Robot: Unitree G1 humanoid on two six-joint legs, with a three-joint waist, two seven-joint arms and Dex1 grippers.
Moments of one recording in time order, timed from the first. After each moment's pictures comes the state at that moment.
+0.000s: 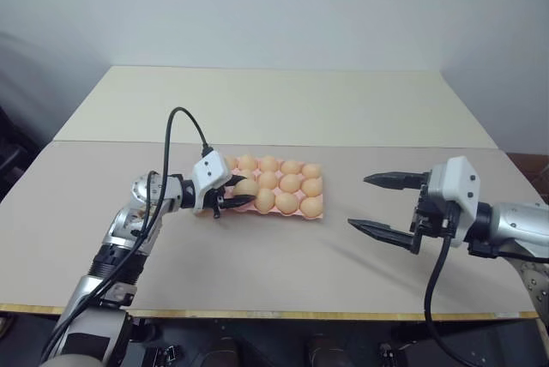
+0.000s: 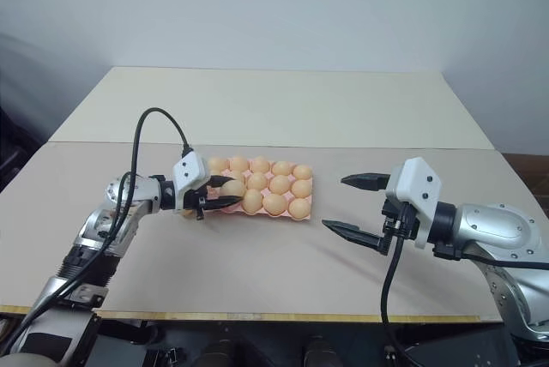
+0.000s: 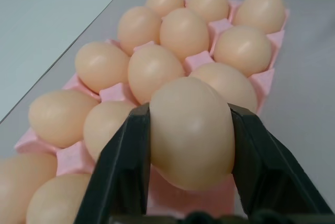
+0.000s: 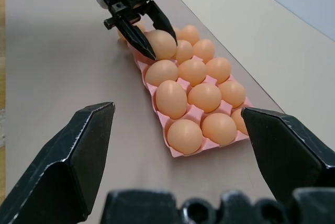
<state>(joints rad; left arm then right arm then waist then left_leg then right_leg) -0.62 0.56 -0.14 0.26 -0.15 0.16 -1.06 -0.14 -0.89 -0.25 -0.56 0.64 0.49 0.92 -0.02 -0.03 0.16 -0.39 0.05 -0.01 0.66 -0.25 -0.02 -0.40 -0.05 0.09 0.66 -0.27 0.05</state>
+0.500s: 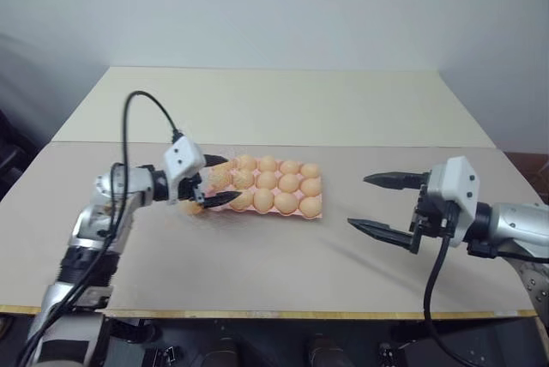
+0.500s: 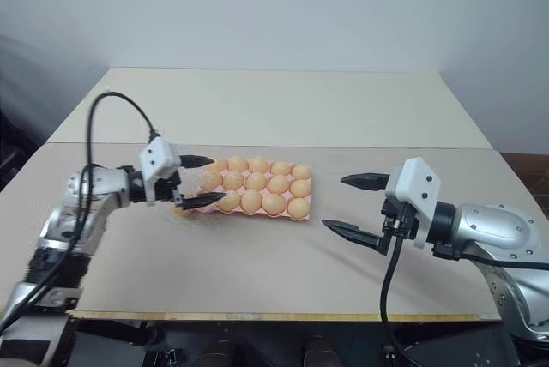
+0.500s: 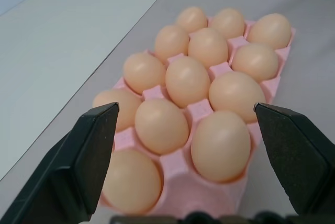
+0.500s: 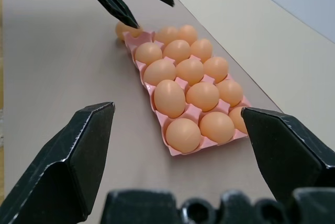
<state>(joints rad) -0.50 0.74 0.03 0.10 -0.29 0.26 -1.13 -0.15 -0.89 -0.24 -0.55 0.64 0.49 0.92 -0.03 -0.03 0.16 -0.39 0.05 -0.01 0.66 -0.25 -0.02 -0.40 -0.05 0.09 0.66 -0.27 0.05</state>
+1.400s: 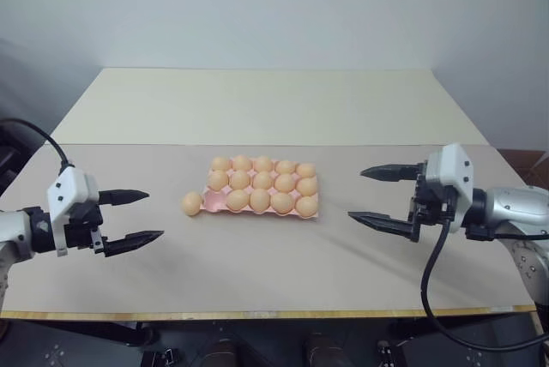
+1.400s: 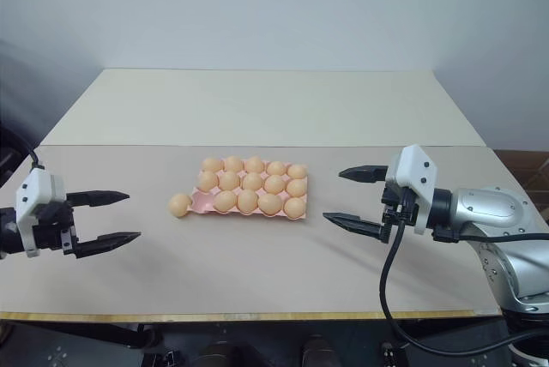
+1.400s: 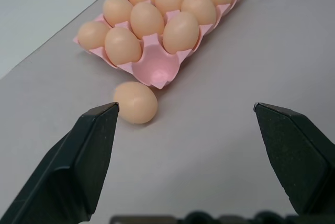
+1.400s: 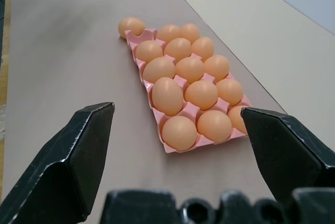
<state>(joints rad) 0.00 1.00 0.43 -0.14 -0.51 0.35 -1.25 -0.27 -0.89 -0.18 -0.42 0.61 0.48 1.02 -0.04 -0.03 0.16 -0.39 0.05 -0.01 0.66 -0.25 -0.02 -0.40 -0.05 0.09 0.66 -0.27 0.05</state>
